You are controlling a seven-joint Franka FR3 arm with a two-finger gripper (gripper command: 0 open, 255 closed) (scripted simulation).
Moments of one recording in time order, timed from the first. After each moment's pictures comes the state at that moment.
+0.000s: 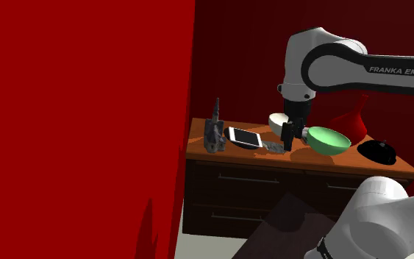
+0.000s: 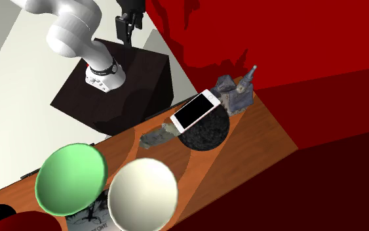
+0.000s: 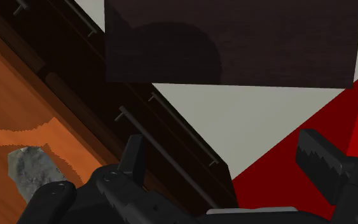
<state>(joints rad) 0.02 -0.77 -0.03 -2.44 -0.12 1.47 -0.04</state>
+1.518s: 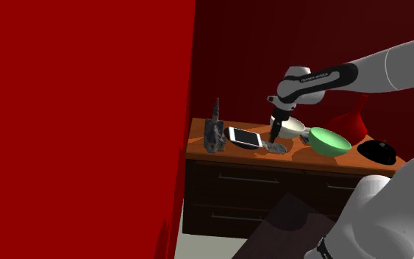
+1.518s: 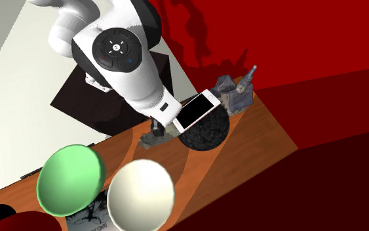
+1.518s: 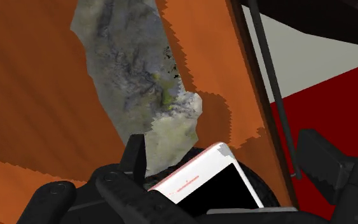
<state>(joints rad) 0.11 -0.25 -0.63 -2.34 -0.07 2.11 -0.87</state>
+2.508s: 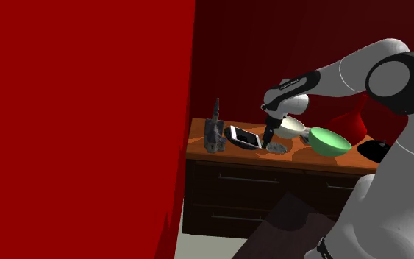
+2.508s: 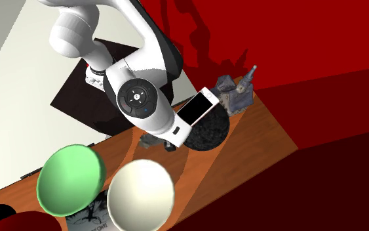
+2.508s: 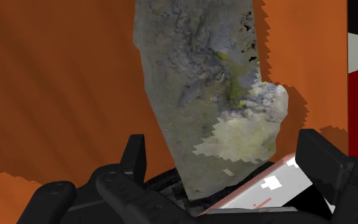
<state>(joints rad) 0.15 0.02 -0.72 -2.27 0.20 2.25 -1.17</state>
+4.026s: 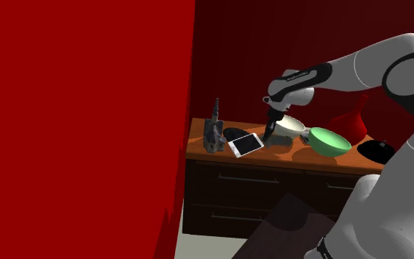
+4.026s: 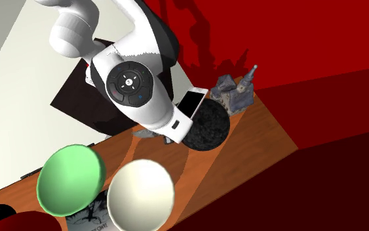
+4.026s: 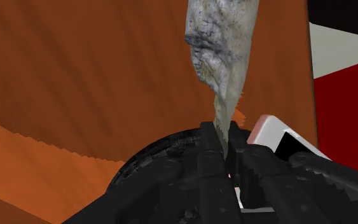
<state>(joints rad) 0.16 -0.06 -0.71 -2.23 0.12 2.16 -1.10</state>
